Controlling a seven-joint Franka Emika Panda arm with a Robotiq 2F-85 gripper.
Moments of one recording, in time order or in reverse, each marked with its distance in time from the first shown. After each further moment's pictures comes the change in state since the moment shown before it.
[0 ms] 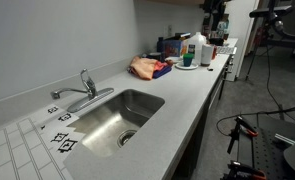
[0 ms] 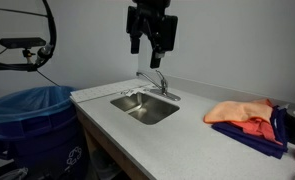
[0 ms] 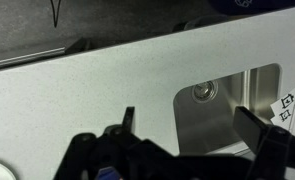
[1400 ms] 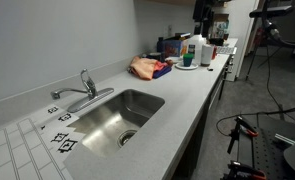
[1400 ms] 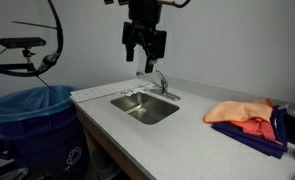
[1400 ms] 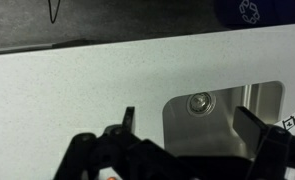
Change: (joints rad) arm 0.009 0.069 0.112 -0.004 0.000 0.035 0.000
